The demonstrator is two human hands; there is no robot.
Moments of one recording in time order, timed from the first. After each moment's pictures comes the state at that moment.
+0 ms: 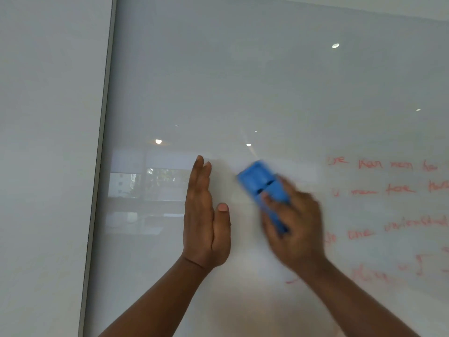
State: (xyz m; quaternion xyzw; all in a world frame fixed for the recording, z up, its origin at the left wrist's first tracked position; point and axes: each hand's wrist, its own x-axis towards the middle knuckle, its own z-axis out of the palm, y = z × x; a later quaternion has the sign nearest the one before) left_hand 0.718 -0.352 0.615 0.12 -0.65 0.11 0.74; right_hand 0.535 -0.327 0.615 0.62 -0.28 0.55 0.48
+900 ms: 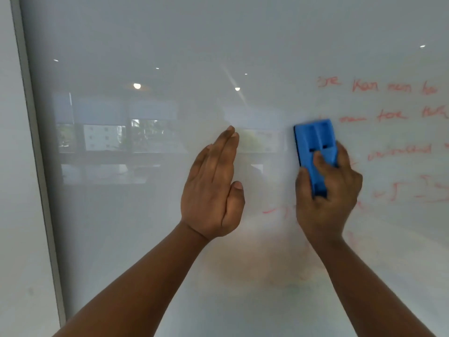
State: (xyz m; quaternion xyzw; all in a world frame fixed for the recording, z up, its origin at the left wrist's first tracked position) left_hand 0.681 -0.348 0.558 0.15 -0.74 0.22 0.62; right_hand 0.473 -0.315 0.544 0.50 -0.35 0.66 0.43
